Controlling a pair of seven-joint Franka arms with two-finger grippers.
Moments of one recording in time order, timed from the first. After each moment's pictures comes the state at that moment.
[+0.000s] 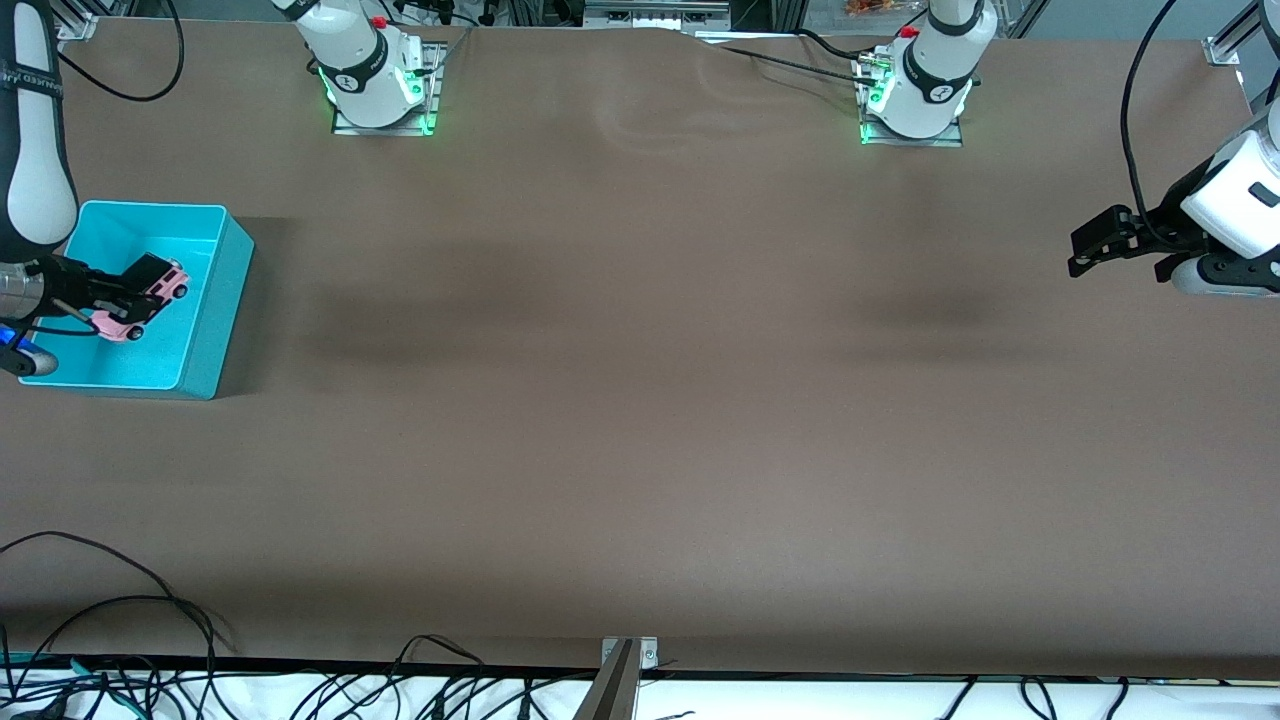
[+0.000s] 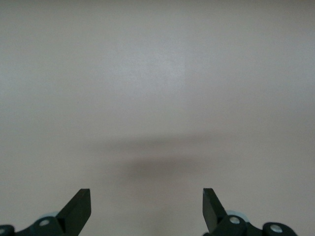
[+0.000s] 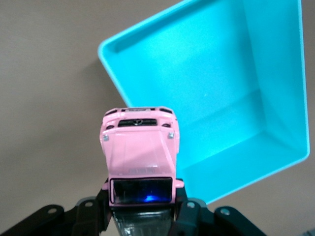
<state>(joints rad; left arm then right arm) -0.07 0.01 0.06 -1.65 -0.01 1.64 0.03 -0.26 0.29 -0.03 -1.77 -0.10 1.72 0.22</state>
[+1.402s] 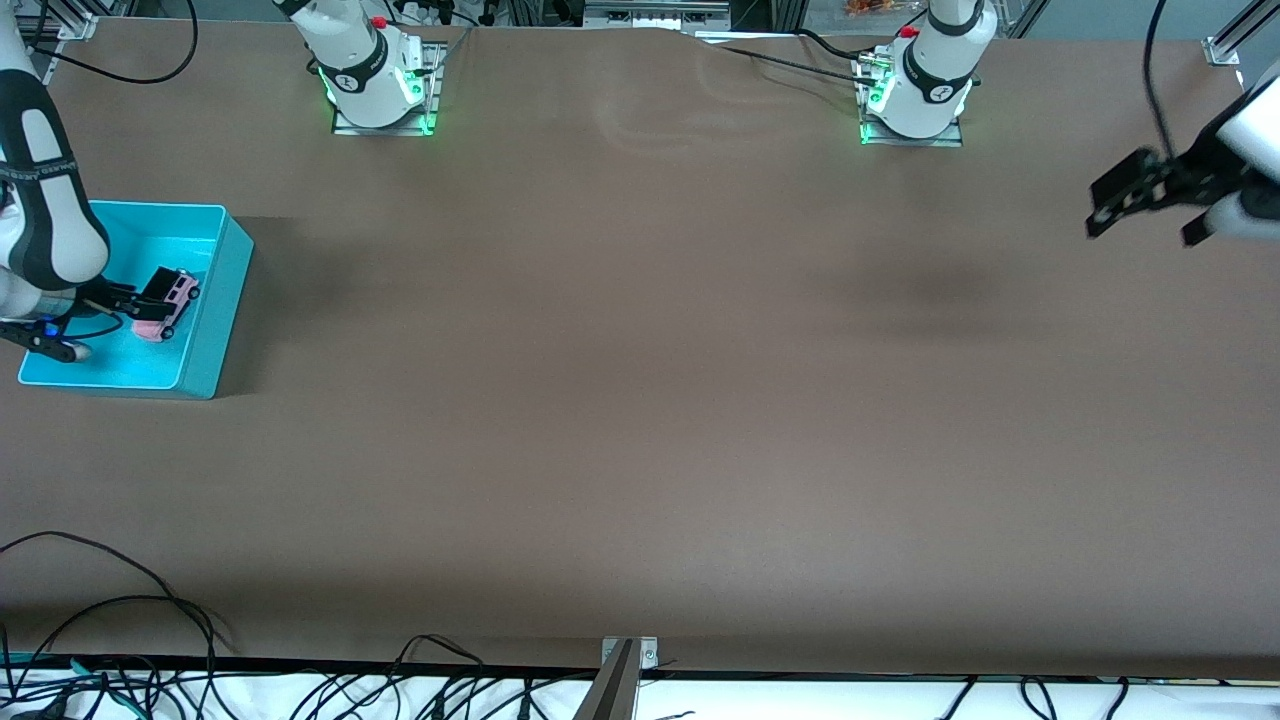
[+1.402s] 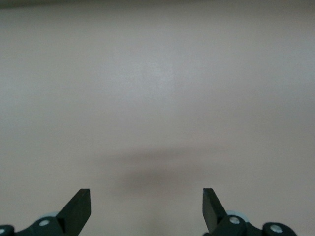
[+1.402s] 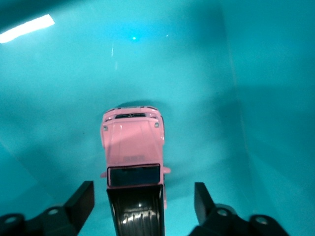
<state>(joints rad) -0.07 -0.01 0.03 -1.48 -0.01 1.49 0.03 -0.47 0.49 -0.07 -1.92 -0.13 2.13 -0.06</state>
